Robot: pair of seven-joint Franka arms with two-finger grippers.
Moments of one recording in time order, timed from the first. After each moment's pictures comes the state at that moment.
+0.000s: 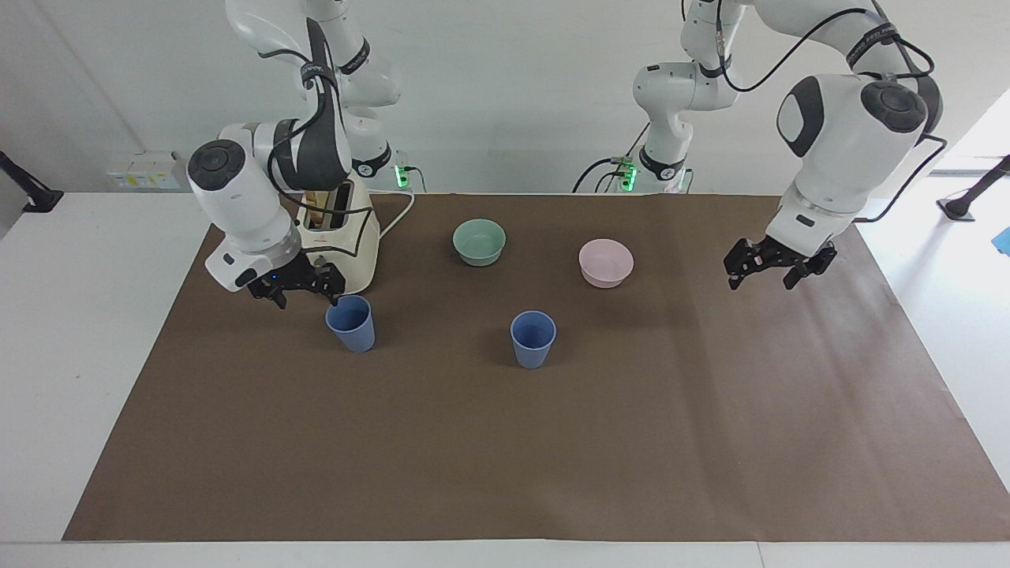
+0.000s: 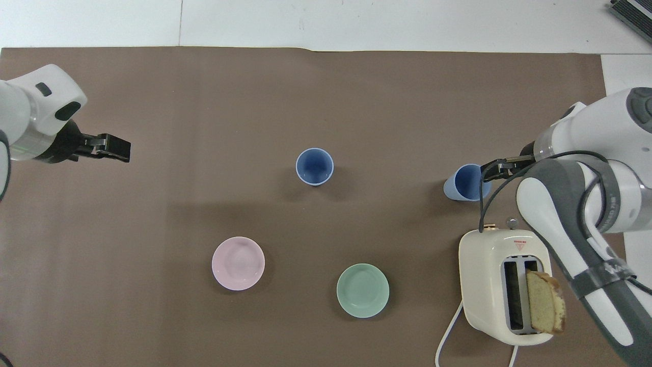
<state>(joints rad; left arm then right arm) -0.03 0.07 -0.05 -1.71 -0.01 1.80 0.03 -0.06 0.15 0.08 -1.91 0.00 2.00 -0.02</state>
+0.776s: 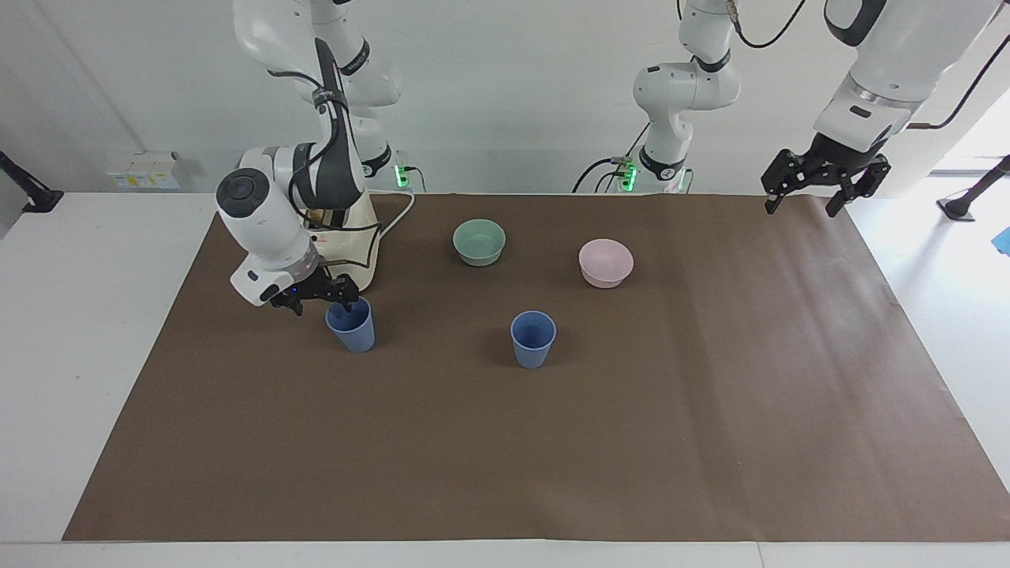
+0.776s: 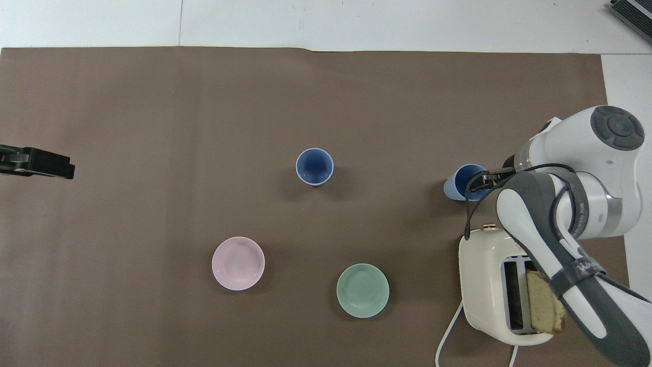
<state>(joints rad) -0.01 -0.04 -0.05 -1.54 -0.01 1.53 0.06 -0.04 0.17 0.08 -1.99 0.00 2.09 -0.02</state>
